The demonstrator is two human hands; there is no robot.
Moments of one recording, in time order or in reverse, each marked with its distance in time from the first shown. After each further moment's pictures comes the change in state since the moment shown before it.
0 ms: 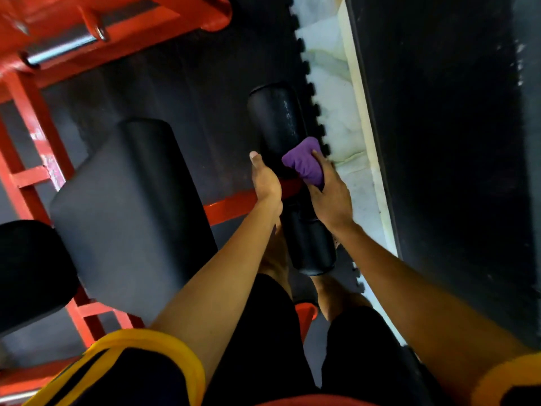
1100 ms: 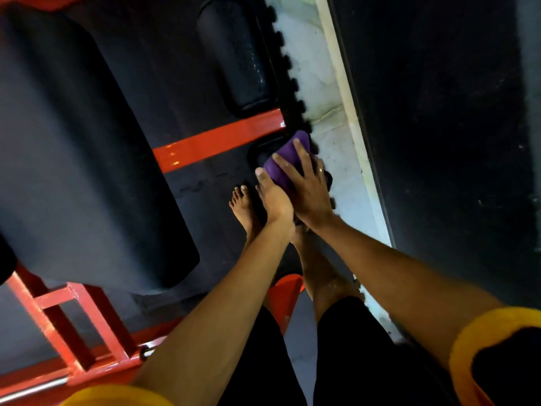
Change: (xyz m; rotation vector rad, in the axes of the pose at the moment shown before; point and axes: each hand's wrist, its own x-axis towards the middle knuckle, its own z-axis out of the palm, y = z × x) left_hand -0.120 -0.133 -0.030 0.311 0.084 -0.066; right_hand -0.104 0.110 0.055 -0.417 0.107 -0.332
